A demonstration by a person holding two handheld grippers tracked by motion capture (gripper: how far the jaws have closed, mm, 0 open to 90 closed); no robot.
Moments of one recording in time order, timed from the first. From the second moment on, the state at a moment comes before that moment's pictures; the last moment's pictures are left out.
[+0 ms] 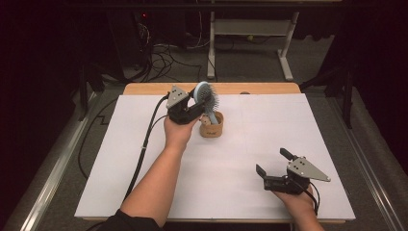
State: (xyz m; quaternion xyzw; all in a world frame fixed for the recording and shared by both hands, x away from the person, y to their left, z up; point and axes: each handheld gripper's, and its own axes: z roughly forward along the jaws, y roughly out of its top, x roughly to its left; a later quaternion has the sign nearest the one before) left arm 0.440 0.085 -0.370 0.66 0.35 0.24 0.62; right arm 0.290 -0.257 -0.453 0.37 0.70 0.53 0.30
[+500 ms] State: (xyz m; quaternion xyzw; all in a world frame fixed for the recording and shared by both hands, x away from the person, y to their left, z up) left arm 0.446 0.095 -0.371 0.66 0.36 0.25 0.61; right arm 0.290 -0.258 -0.453 0.37 0.70 0.53 0.30
